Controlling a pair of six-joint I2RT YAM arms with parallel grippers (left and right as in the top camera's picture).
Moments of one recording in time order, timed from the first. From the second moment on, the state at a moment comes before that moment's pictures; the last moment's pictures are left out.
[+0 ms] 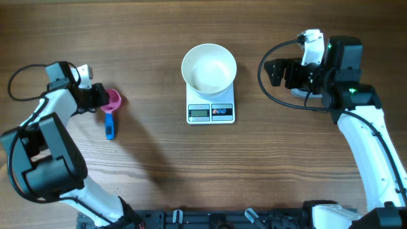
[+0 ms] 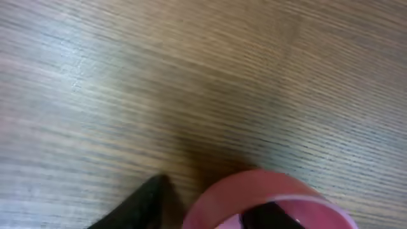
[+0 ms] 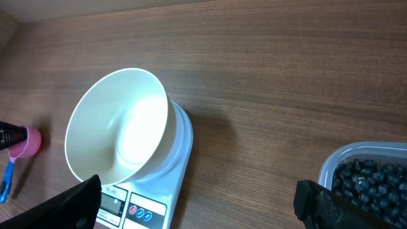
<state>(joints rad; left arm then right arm) 0.38 1.90 1.09 -0.39 0.23 0.05 0.03 1.39 1.10 -0.45 -0.42 0.07</state>
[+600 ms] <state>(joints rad) 0.33 1.70 1.27 -0.22 0.29 -0.42 0.04 1.39 1.10 -0.25 -0.54 0.27</state>
